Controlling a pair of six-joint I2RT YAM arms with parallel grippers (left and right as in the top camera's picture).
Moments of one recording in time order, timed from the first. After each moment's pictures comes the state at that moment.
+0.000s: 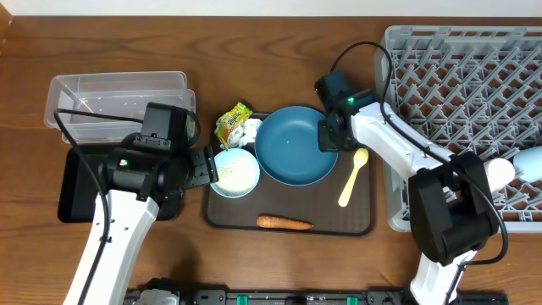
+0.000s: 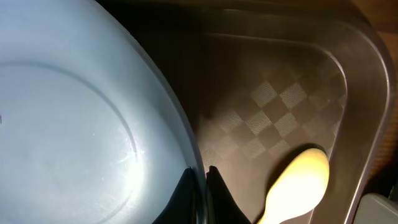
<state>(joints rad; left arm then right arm) -0.18 1.21 1.11 -1.12 0.04 -0.40 0.43 1.97 1.39 -0.83 0.08 0.42</state>
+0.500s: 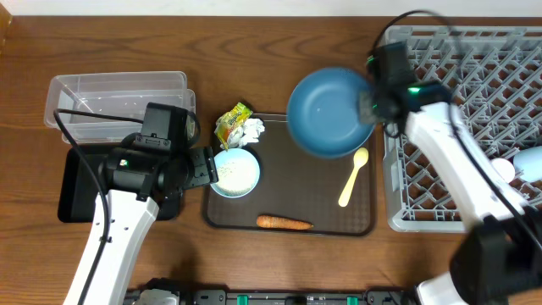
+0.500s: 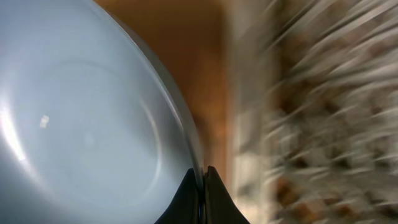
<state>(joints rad) -0.18 1.21 1.11 -1.13 0.04 -0.40 0.24 1.67 1.41 -0.78 0.18 0.20</state>
